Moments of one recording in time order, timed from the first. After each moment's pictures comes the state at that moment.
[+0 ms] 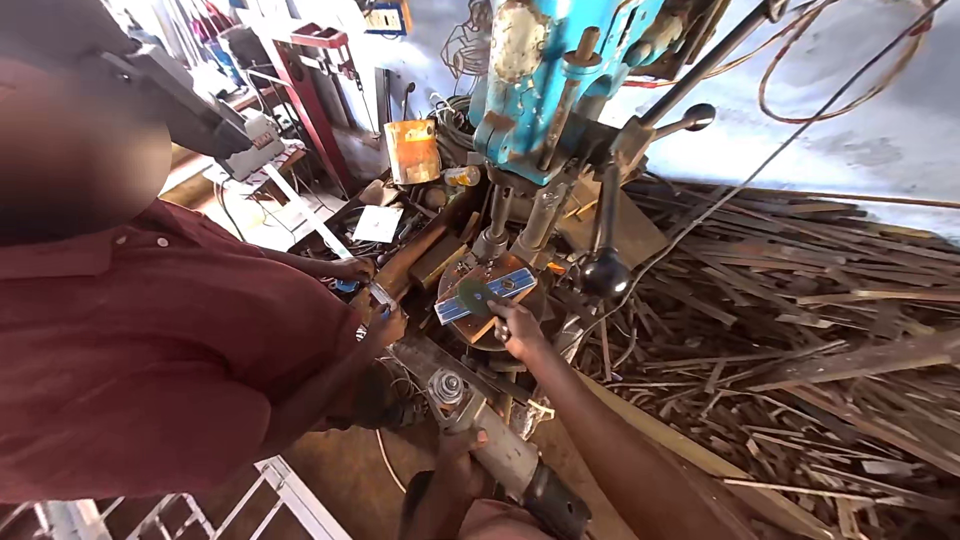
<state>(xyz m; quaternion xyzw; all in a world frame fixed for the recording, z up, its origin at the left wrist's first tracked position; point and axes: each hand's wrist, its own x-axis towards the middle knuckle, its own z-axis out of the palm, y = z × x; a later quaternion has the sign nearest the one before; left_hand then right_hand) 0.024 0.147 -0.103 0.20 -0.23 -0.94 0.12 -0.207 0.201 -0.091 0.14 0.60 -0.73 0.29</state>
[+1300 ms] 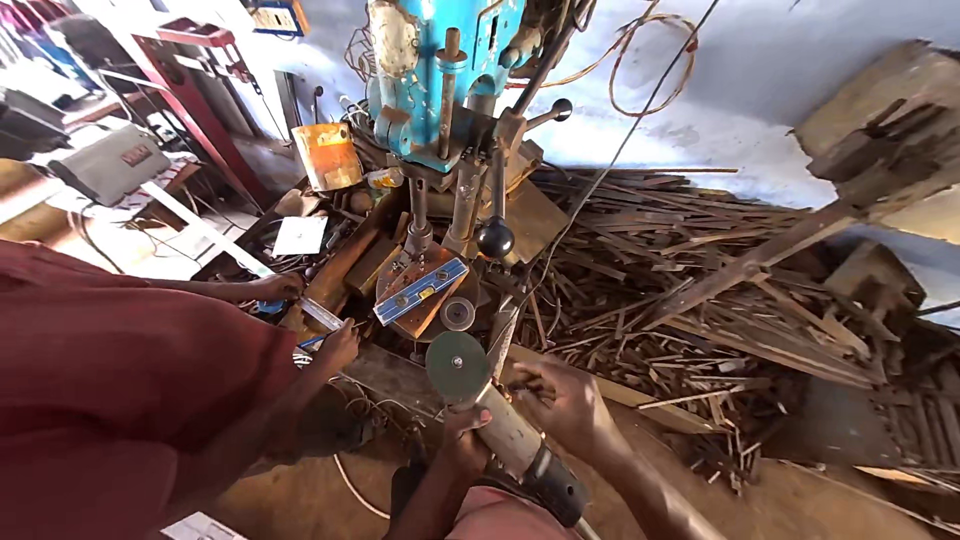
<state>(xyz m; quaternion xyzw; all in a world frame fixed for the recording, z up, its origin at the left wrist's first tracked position) 0.002 0.204 -0.100 0.05 -0.19 -0.98 -0.05 -0.047 0.361 0.015 -0.19 0.88 -0.44 -0.01</state>
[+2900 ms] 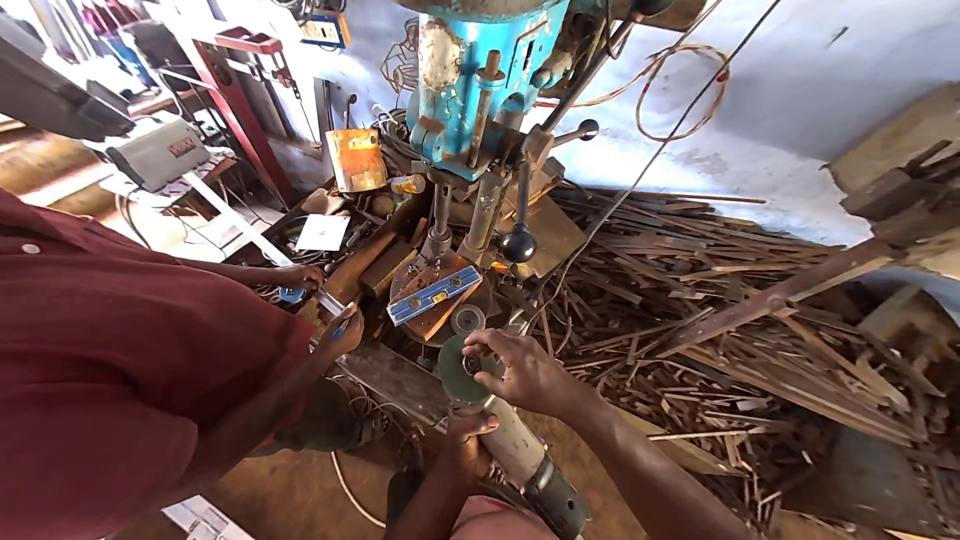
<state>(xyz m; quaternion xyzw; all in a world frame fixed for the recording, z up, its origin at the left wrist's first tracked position) 0.000 0.205 -0.093 0.07 -0.20 -0.98 0.01 -0.107 0.302 0.049 -0.43 0.82 -0.35 0.07</state>
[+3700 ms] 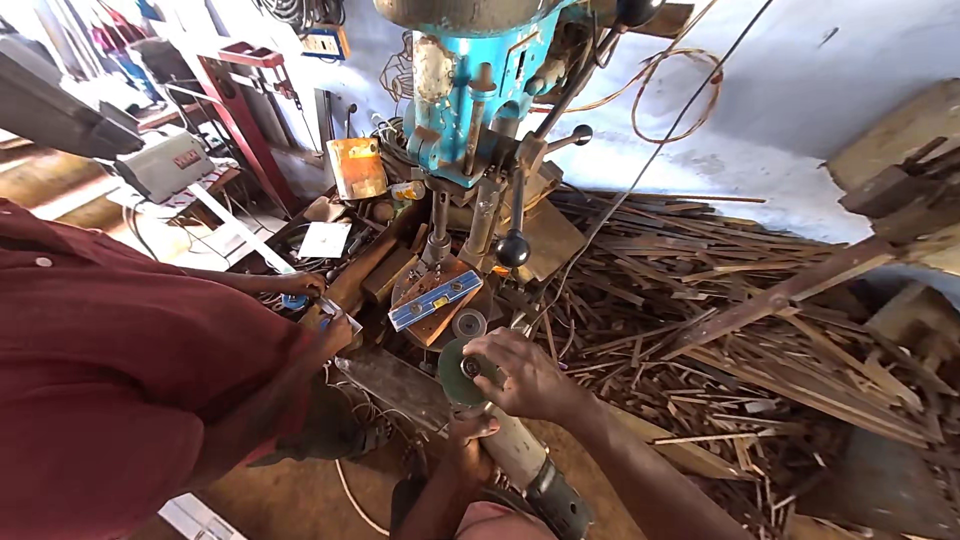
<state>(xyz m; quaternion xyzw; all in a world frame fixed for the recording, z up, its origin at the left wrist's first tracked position) 0.001 0.203 -0.086 0.06 -0.20 -0.98 -0.01 -0.108 0.305 0.036 -0.47 0.83 -0.29 -0.05</state>
